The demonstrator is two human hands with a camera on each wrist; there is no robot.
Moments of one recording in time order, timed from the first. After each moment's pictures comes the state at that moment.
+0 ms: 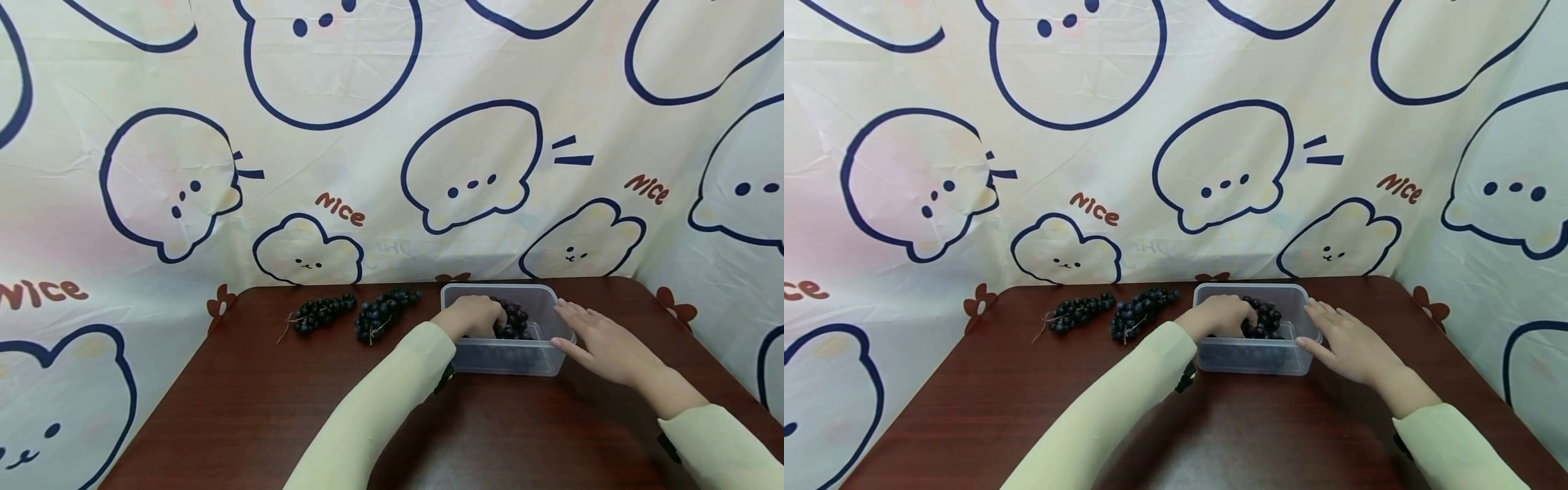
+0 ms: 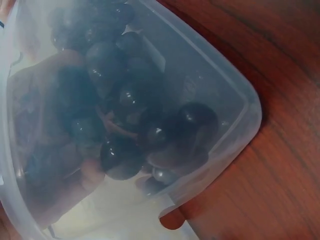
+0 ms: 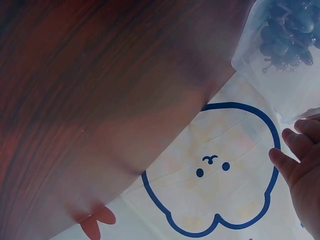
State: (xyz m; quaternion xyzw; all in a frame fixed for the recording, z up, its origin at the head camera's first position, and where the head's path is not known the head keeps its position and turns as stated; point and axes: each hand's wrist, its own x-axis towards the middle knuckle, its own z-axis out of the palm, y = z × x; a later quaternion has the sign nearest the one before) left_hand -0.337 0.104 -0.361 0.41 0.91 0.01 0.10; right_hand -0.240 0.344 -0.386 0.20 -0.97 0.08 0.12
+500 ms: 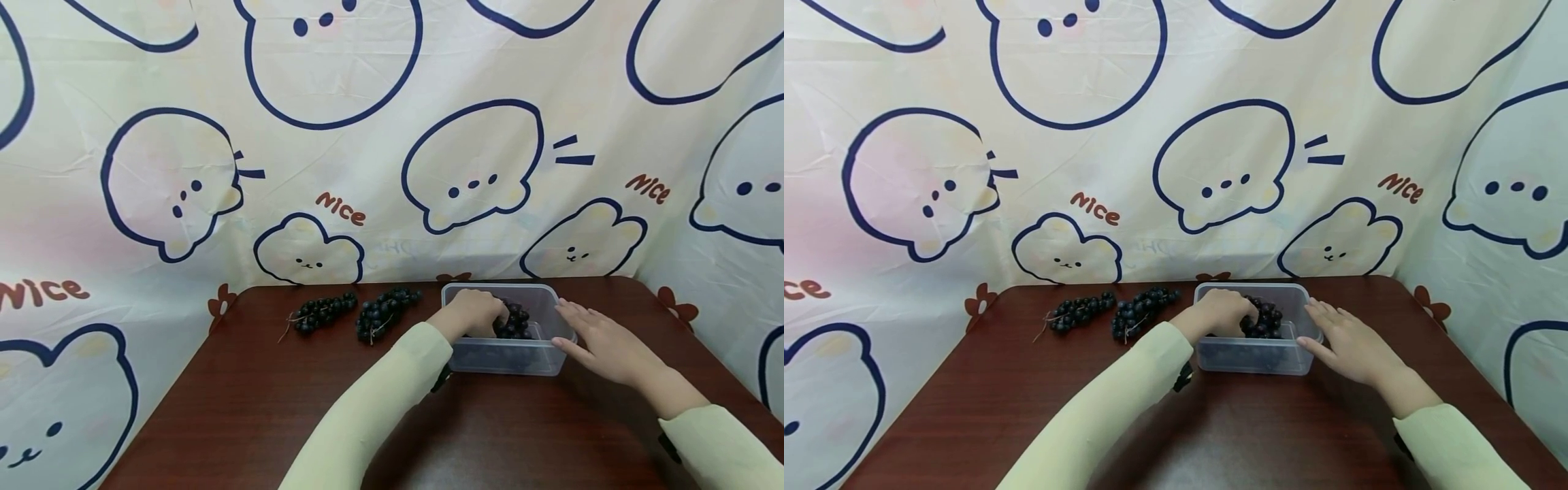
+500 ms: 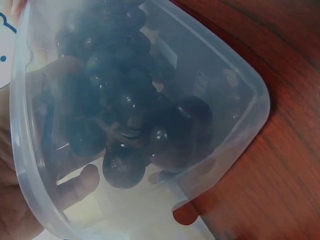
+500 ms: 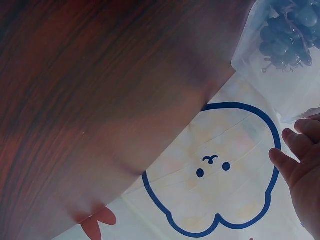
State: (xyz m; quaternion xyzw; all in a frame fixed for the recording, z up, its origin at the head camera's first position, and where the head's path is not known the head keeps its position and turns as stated) left_hand -0.333 0.102 -0.352 0.43 0.90 -0.06 0.03; right_hand -0.242 0.346 -0.389 0.20 -0.97 0.09 0.12
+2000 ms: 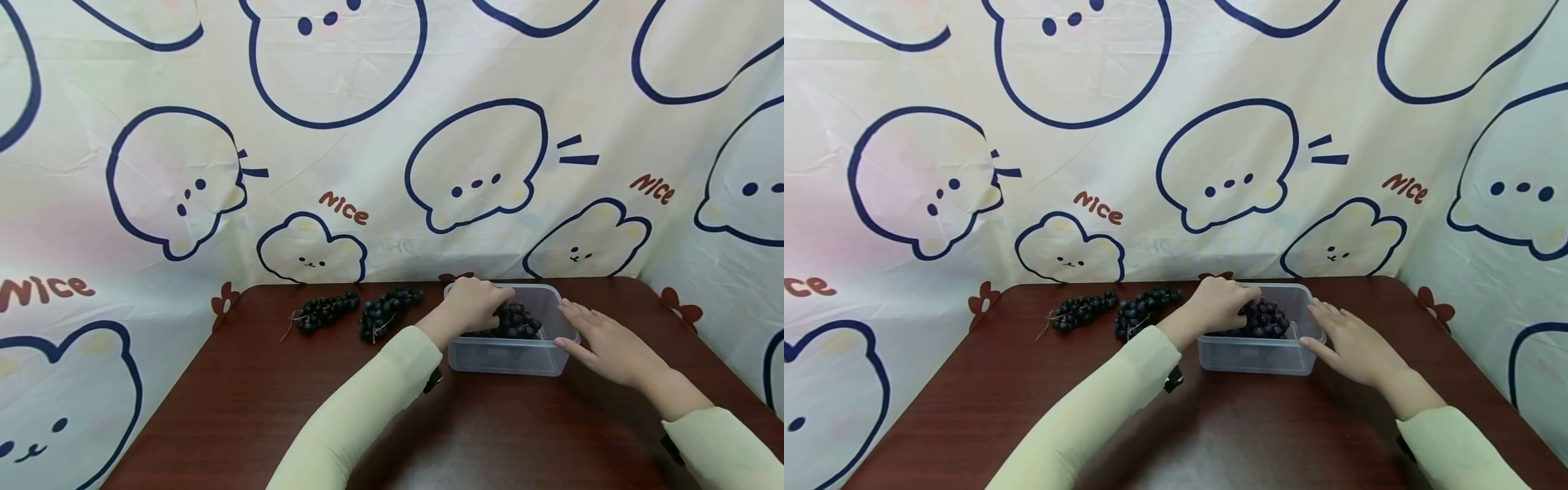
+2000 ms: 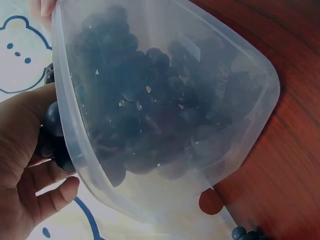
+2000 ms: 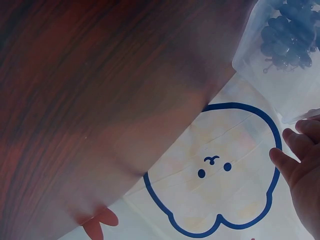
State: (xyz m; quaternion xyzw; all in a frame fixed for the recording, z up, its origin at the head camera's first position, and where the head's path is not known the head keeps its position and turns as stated) left_hand -0.320 0.086 -0.336 0.44 0.88 -0.09 -0.14; right_hand -0.240 0.344 -0.387 0.20 -0.97 0.09 0.11
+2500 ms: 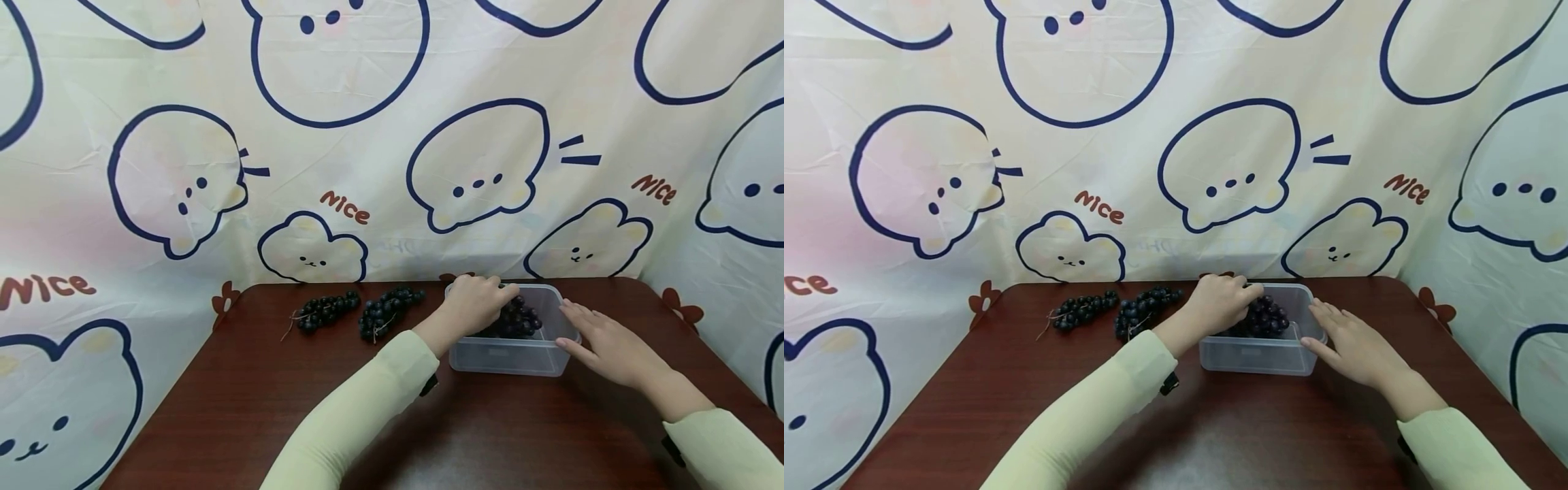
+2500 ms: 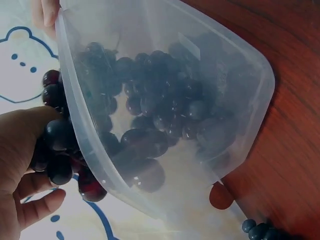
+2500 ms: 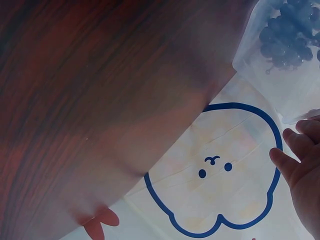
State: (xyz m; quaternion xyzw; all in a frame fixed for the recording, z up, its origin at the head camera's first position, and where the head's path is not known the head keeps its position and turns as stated) left_hand -0.310 0.079 -0.338 0.44 0.83 -0.10 -0.32; right_hand -0.240 0.343 -0.387 0.19 -0.97 0.09 0.12
